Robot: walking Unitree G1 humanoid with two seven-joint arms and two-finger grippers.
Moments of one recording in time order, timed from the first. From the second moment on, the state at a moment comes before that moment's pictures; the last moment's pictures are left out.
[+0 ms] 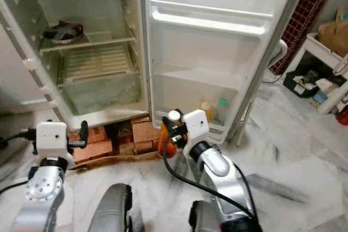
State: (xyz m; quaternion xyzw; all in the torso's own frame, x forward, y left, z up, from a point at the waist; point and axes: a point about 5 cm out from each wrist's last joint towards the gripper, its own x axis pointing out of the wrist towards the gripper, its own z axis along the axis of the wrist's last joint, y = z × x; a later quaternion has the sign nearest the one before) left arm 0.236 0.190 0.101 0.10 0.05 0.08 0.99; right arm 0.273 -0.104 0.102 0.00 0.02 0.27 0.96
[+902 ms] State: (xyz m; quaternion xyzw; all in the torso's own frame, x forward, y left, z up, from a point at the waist) left arm 0.239 0.193 0.104 0.11 0.04 0.08 0.99; right arm 0.274 -0.086 0.111 0.01 0.00 0.30 0.95
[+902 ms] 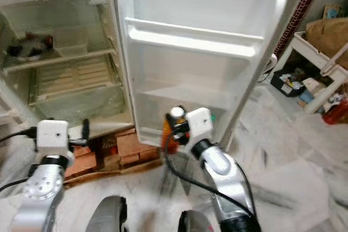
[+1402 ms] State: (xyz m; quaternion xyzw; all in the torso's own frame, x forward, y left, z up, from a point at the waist) left arm 0.241 0.192 0.105 0.11 0.04 0.08 0.99; right arm 0.272 -0.083 0.114 0.01 -0.01 0.32 0.95
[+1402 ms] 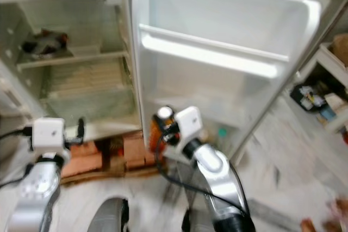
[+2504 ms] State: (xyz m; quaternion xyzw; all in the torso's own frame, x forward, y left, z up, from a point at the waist) left arm 0.237 0.191 0.103 0.12 0.06 0.07 0.99; right arm 0.281 -0.102 0.108 -0.01 -0.01 0.23 0.97
